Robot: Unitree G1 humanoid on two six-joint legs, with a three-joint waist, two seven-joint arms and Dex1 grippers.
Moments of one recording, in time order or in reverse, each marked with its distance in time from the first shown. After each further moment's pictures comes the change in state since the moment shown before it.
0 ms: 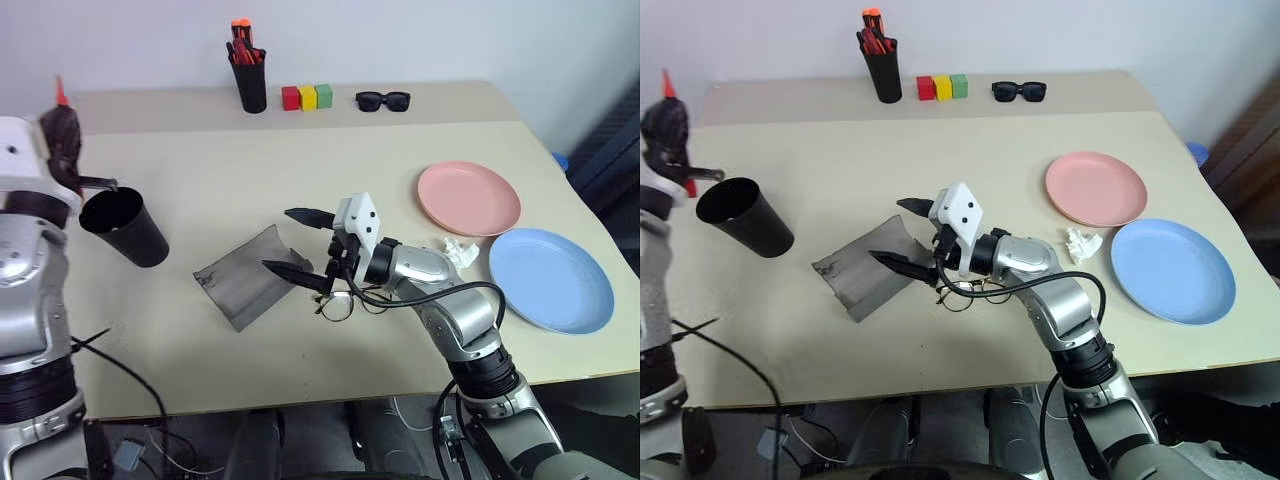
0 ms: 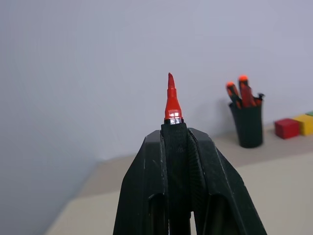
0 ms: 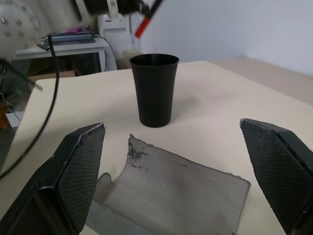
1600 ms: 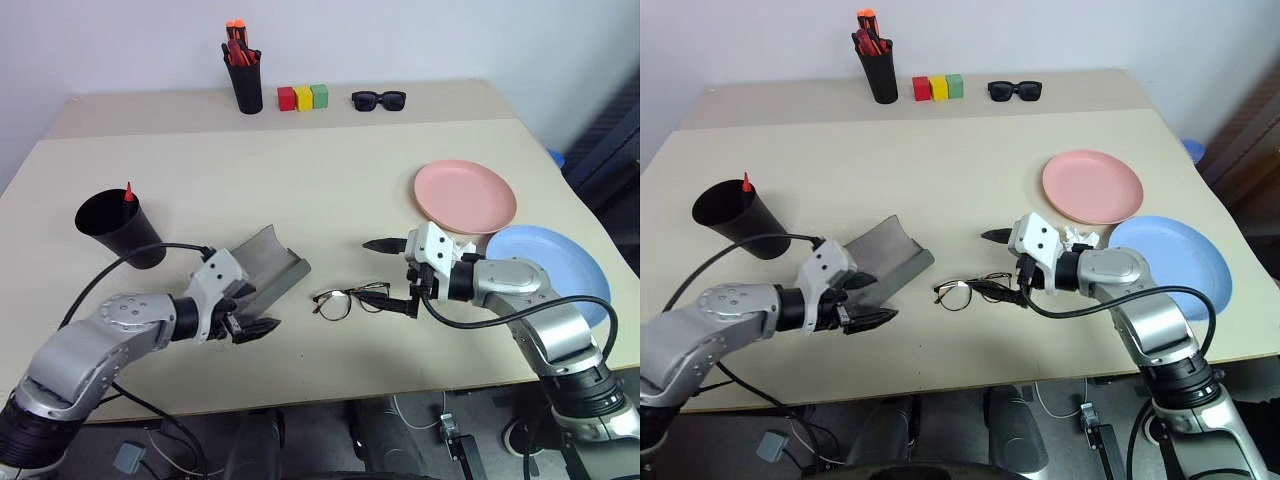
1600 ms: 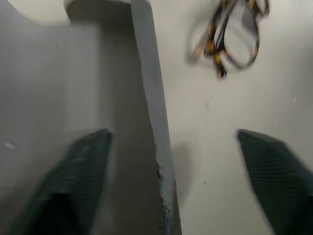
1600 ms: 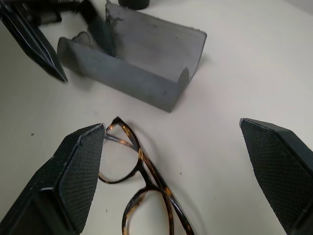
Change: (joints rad) left arm 0.204 0.268 -0.529 -0.311 -0.345 0.613 -0.462; right arm 0.171 -0.413 -0.136 -0.060 -0.004 -0.014 0.189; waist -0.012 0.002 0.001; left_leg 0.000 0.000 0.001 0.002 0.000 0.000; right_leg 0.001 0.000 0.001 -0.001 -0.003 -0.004
